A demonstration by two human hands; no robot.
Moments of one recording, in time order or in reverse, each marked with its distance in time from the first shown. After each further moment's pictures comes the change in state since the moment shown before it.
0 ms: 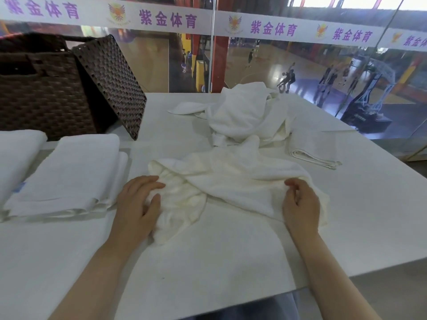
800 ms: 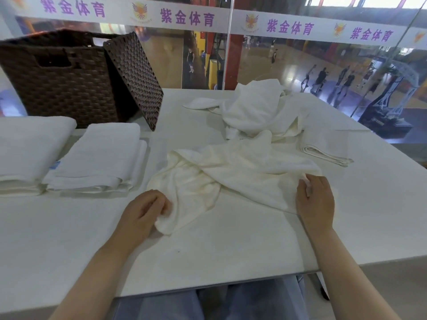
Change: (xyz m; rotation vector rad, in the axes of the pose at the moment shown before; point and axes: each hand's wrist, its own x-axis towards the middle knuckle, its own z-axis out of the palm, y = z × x) left_hand -0.049 0.019 -0.035 -0.342 -0.184 -0.188; right_hand -0.004 0.014 -0.012 -0.156 0.033 -0.155
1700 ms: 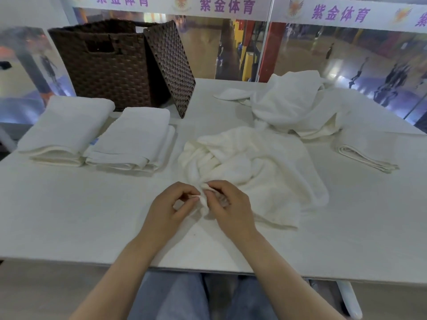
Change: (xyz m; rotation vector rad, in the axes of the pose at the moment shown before) left_hand -0.031 0.026 0.025 0.149 0.146 0.015; right_hand -0.098 -0.181 0.039 0.686 -0.581 -0.169
